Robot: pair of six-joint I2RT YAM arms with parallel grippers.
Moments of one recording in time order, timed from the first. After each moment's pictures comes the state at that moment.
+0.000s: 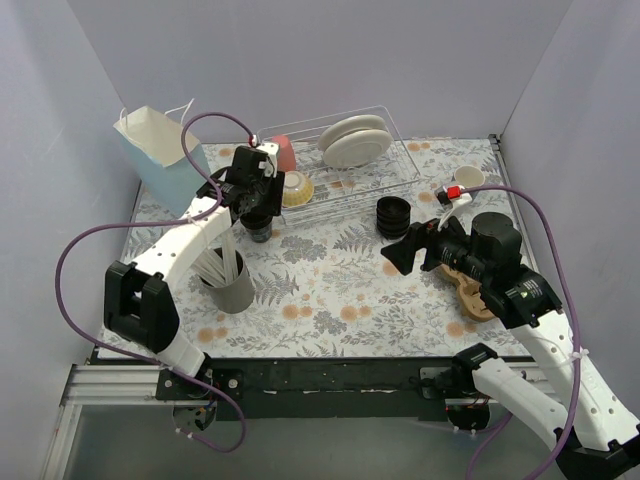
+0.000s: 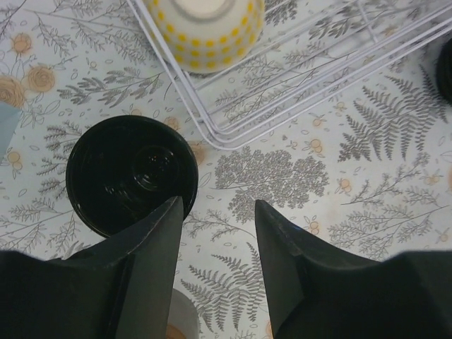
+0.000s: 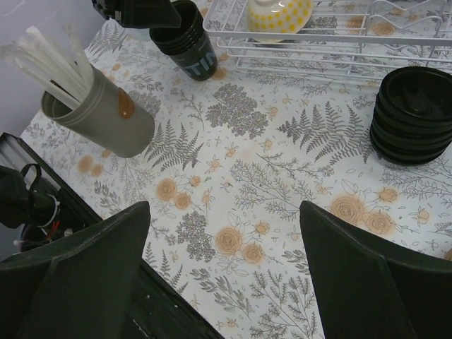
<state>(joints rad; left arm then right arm) -0.42 1.56 1.37 -0.55 -0.06 -0.17 0.49 0.73 0.92 -0.51 -0.30 0.28</state>
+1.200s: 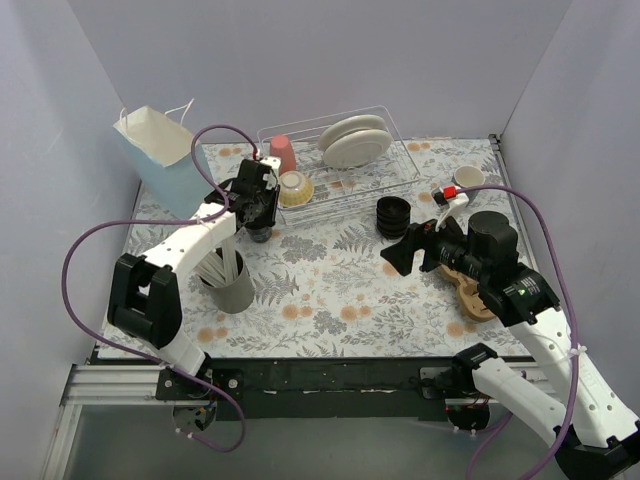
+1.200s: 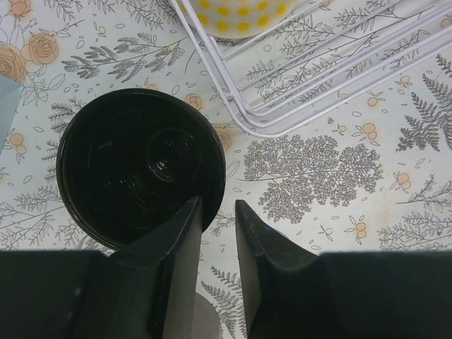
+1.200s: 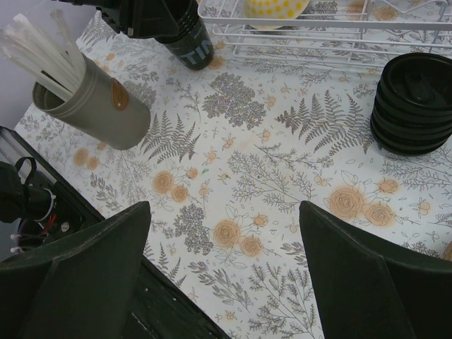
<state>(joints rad) -0.42 1.59 1.25 -0.49 -0.12 -0.13 0.49 0.74 0.92 -0.53 -0.30 0.28</state>
